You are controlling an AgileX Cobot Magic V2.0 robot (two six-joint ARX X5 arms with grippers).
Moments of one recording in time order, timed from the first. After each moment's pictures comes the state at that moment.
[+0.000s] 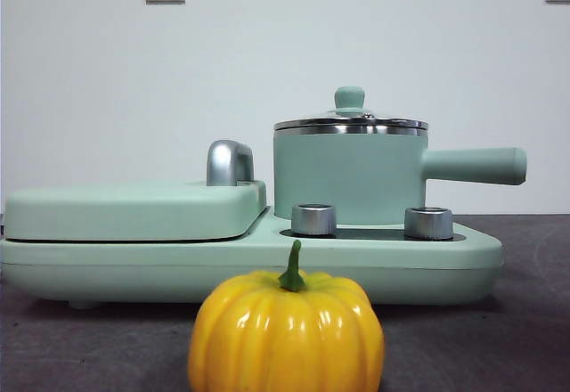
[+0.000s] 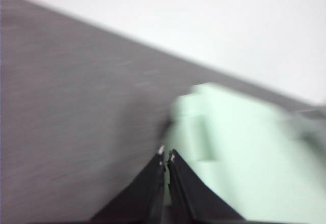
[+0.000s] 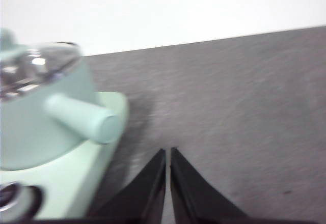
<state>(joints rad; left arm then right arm) -0.03 0.01 0.03 -0.09 0.14 -0.38 0.04 0.01 0.03 -0.12 -0.15 0.22</state>
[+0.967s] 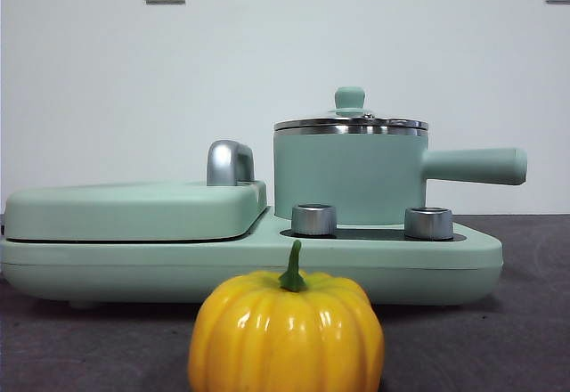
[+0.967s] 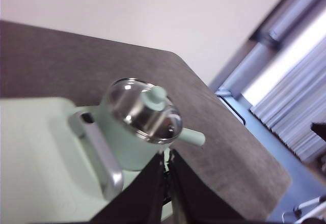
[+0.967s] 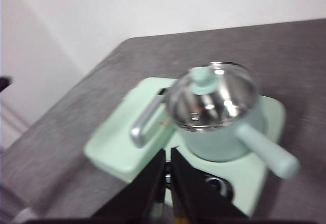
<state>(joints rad) -0.15 0.61 0.80 -0.37 0.69 -0.37 0.04 0.46 0.86 -0.71 -0.68 0.23</state>
